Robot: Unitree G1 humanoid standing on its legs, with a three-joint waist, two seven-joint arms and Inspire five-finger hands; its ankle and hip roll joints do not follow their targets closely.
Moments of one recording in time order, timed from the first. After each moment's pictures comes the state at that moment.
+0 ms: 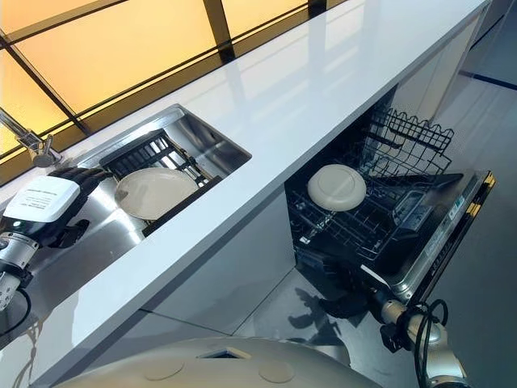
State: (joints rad) left arm 0.39 1.03 0.19 0.17 0.82 -0.30 0.32; right arm 0.37 -0.52 0.02 0.35 0.10 -0.03 0.54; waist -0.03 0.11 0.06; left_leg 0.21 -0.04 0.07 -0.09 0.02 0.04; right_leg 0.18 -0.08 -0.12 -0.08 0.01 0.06
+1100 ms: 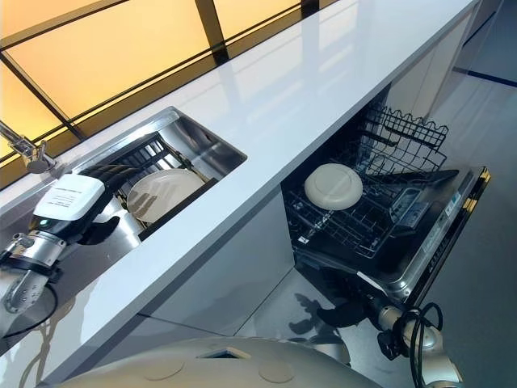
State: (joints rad) left arm 0.30 0.91 0.07 0.10 0.59 -0.32 0.26; right arm 0.38 -0.51 0.05 0.35 0.06 -0.04 0.52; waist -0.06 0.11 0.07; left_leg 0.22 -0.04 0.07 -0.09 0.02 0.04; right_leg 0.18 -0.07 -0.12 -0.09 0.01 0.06
